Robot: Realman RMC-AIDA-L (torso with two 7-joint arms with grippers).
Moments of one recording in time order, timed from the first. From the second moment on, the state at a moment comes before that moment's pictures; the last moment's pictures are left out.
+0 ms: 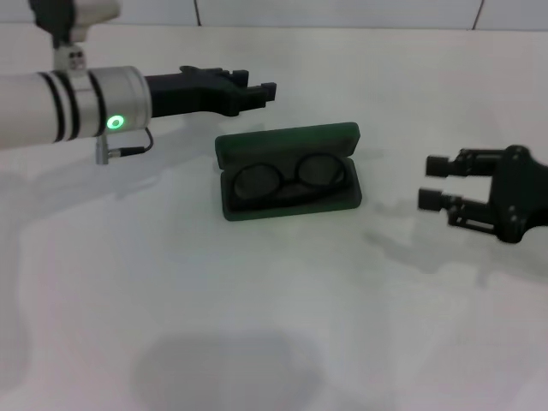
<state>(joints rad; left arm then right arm) -0.73 -2.09 0.73 0.52 1.96 1.08 -1.59 0.44 1.98 -1.11 -0.72 -1.54 -1.58 1.30</state>
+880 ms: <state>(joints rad) -0.75 -2.09 1.02 0.53 1.96 1.05 -1.60 0.44 2.00 -1.06 -0.70 -1.54 -1.47 1.30</state>
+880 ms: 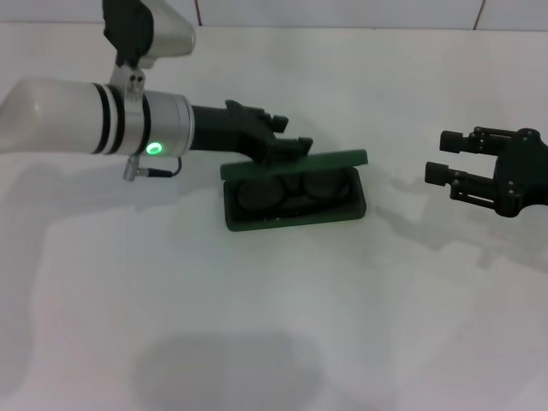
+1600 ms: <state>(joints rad) -0.53 -2.06 1.08 0.59 1.56 1.52 -1.17 0.46 2.02 -1.13 -0.70 -1.55 -1.56 1.22</state>
